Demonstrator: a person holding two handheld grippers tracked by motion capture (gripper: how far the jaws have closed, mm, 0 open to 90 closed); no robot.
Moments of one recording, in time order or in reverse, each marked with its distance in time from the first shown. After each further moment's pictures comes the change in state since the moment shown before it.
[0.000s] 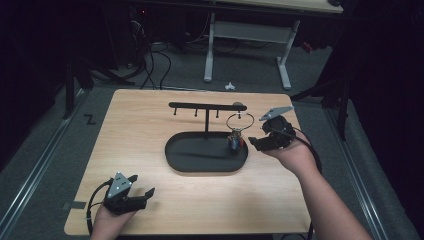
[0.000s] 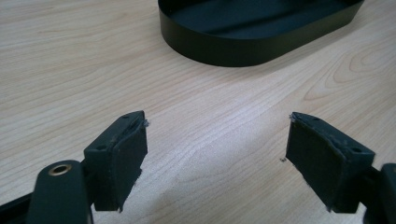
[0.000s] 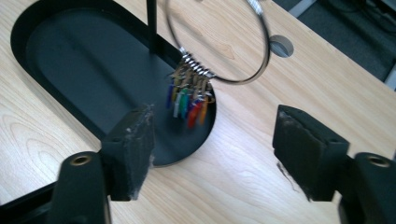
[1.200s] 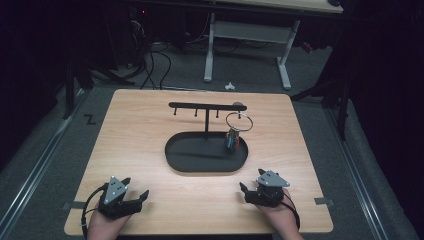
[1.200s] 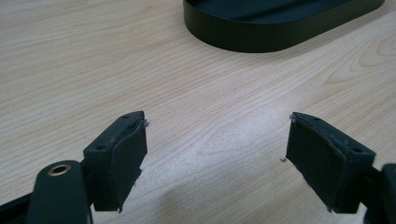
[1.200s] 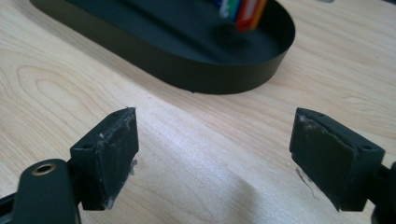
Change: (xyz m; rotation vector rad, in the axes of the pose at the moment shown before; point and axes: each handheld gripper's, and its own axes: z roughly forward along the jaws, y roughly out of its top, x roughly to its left) left arm 0.000 -0.010 -0.013 -0.001 0.091 0.015; right arm 0.085 -0.154 0.069 -0.246 -0.054 0.109
